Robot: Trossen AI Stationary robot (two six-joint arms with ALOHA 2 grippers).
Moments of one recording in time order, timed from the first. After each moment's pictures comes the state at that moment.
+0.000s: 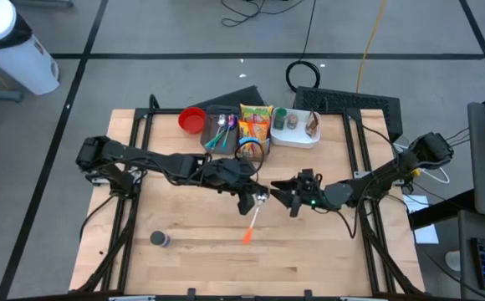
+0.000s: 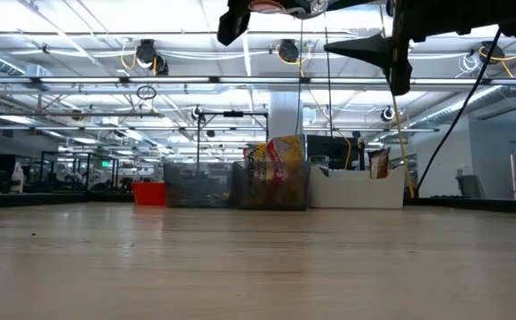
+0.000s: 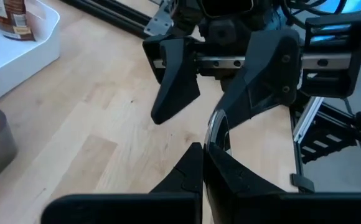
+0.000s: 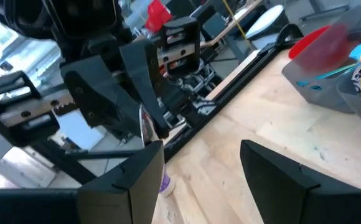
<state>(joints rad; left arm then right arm) -0.14 1.66 1.40 -0.28 -0.10 -0.50 0.40 1.31 0.51 0.80 0.65 0.76</state>
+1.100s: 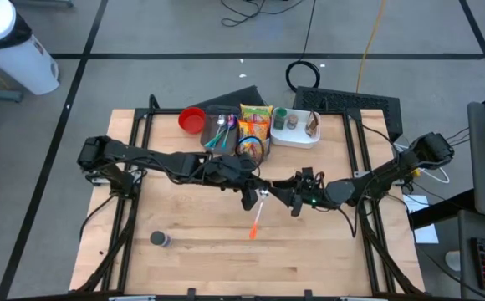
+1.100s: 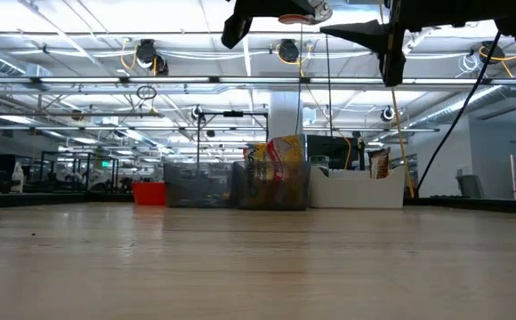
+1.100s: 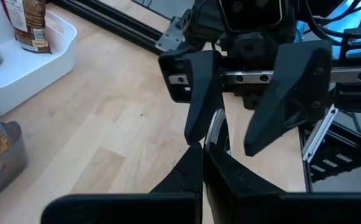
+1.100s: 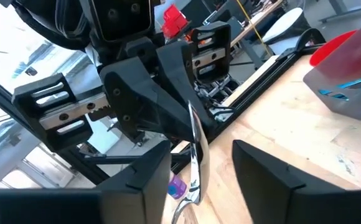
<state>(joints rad) -0.12 1.67 1.40 -0.22 -0.14 -0.51 0.38 1.31 0.52 0.86 0.60 0.74</state>
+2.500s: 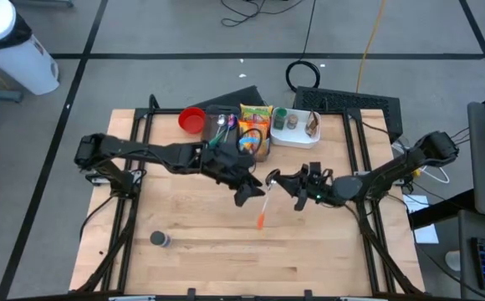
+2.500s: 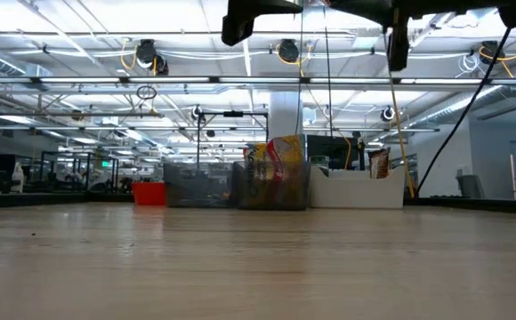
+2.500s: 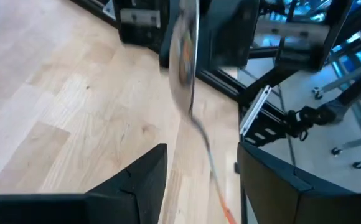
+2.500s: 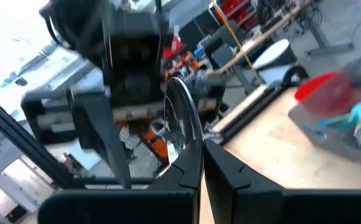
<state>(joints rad) -0.05 1.63 1.40 -0.25 0.19 -0.59 0.38 1.22 0.52 0.84 0.67 0.63</state>
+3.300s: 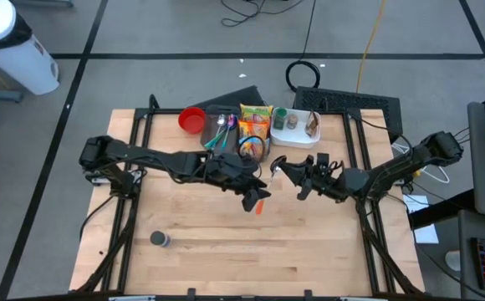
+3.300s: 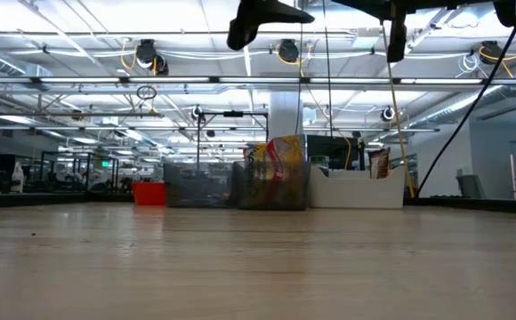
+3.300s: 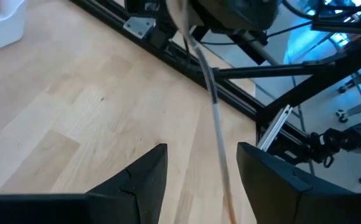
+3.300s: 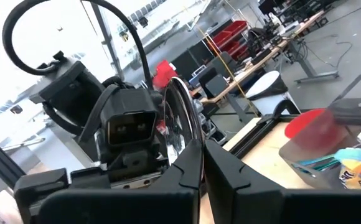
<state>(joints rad) -0.11 1.68 1.40 -0.18 0.02 -0.64 0.33 1.16 0.52 0.89 0.71 0.56</state>
